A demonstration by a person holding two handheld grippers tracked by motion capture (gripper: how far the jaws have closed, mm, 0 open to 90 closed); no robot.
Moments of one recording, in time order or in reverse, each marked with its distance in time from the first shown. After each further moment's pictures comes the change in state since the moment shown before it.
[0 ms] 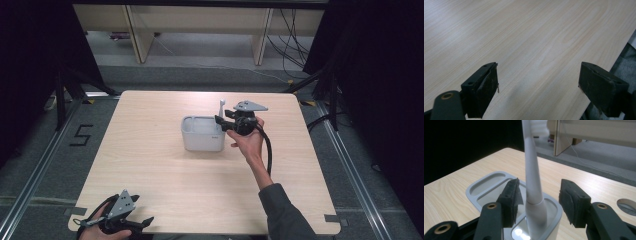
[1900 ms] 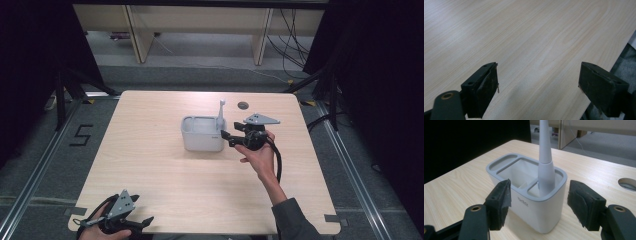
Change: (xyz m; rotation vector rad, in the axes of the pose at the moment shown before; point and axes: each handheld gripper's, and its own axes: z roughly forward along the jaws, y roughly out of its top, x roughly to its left) left arm 0.001 0.000 0.000 -0.004 0.004 0.013; right arm 0.010 -0.024 -0.043 0.035 0.037 0.048
